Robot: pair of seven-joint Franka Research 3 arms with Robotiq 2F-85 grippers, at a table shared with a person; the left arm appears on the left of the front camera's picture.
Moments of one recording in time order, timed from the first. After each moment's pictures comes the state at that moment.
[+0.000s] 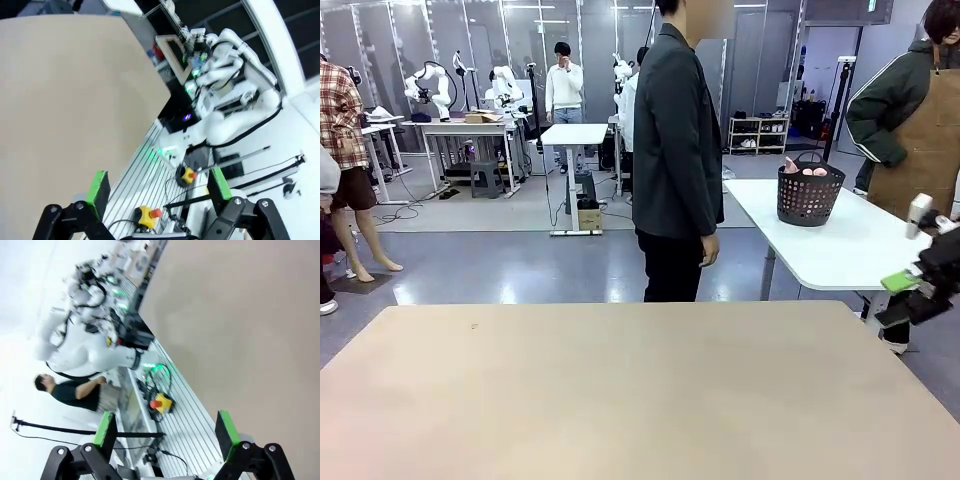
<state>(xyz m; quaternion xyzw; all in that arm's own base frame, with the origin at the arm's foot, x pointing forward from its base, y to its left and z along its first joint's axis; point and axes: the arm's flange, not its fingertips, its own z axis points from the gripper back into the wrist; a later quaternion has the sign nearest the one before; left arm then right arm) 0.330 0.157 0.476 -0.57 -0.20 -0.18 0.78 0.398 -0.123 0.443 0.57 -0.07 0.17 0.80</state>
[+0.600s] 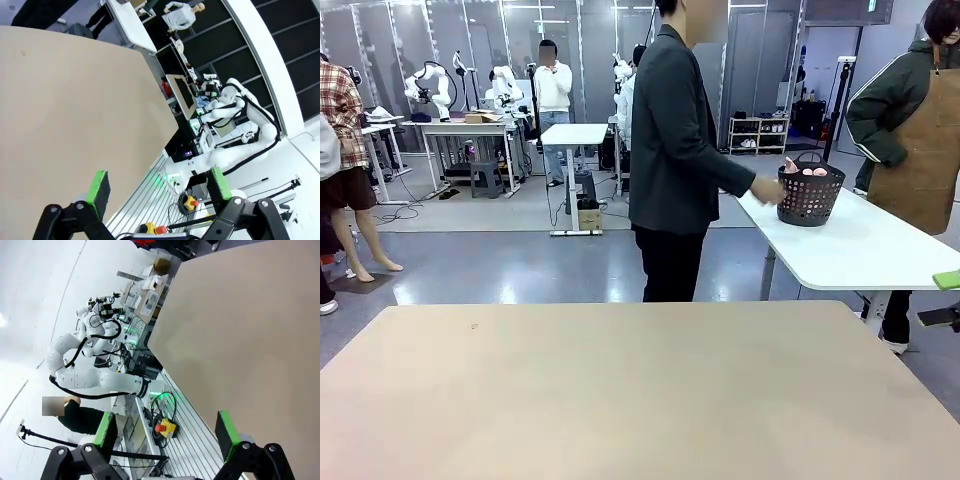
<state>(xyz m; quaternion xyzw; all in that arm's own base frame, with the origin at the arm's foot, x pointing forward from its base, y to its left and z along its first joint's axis) 0.319 0.236 0.457 -0.57 -0.26 -0.10 0.77 0.365 -0.170 0.443 0.59 -0.15 0.12 0.78</state>
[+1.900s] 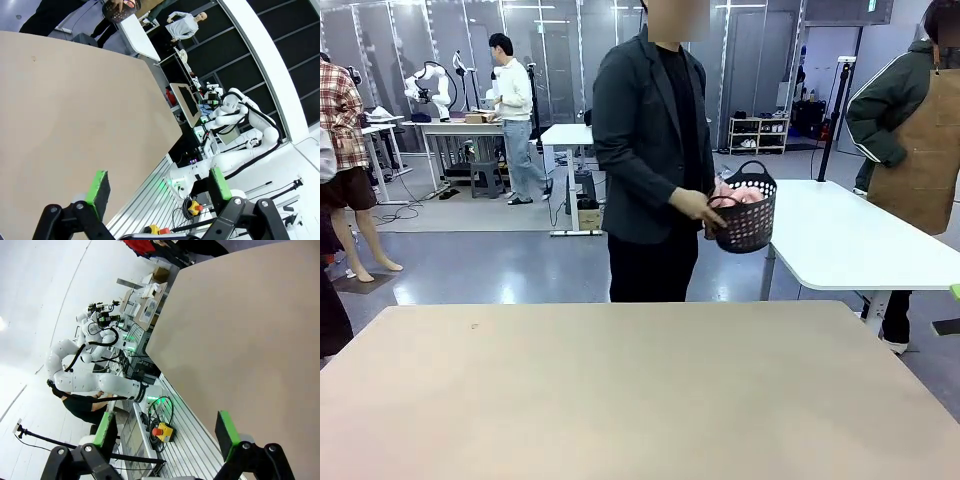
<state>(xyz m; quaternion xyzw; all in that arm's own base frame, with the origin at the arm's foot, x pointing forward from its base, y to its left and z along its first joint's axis) 0.297 0.256 0.460 -0.56 -0.28 -0.09 0.77 0.350 -0.183 0.432 0.59 -0.17 0.11 0.78</state>
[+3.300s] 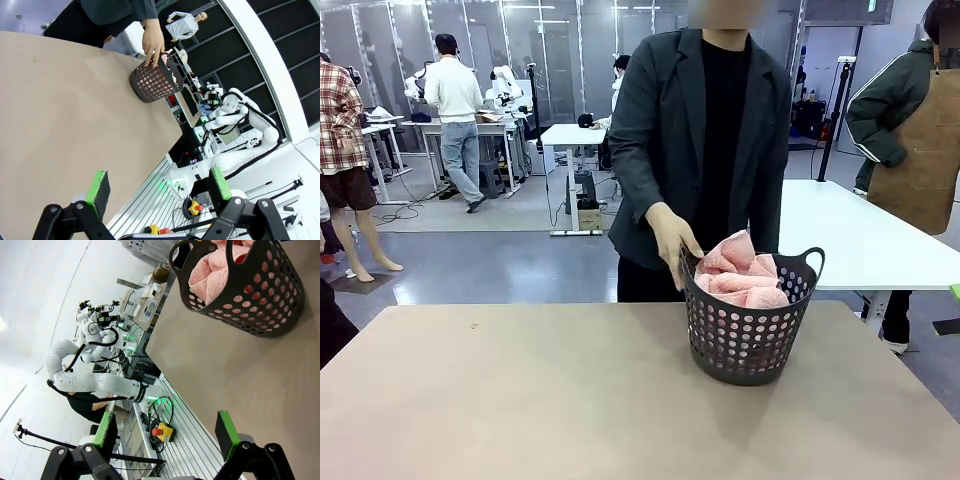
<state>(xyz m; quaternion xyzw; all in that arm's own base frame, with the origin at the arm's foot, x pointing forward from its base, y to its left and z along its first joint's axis) 0.297 0.256 0.460 -0.56 -0.28 -0.09 0.77 0.350 -0.183 0.432 0.59 -0.17 0.11 0.78</state>
